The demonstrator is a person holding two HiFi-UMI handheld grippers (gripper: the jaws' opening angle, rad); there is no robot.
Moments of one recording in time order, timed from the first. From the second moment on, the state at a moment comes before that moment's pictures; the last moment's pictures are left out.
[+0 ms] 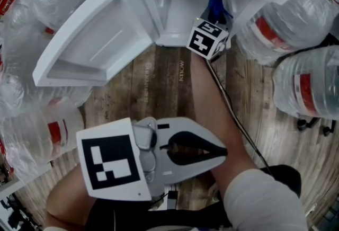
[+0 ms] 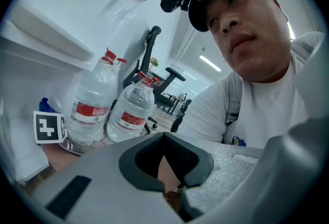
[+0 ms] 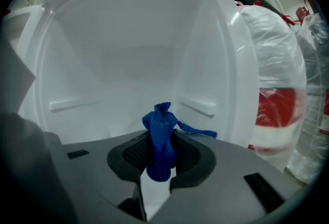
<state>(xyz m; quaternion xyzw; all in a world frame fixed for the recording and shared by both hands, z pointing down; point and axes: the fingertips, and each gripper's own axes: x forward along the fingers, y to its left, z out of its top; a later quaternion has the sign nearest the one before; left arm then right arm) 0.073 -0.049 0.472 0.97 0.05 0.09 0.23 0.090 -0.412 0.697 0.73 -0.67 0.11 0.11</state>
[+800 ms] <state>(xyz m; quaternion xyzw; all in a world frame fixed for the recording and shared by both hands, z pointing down) 0.077 -0.045 0.476 0.97 0.06 0.09 0.23 0.112 -0.372 0.715 0.74 -0.65 0.12 0.11</state>
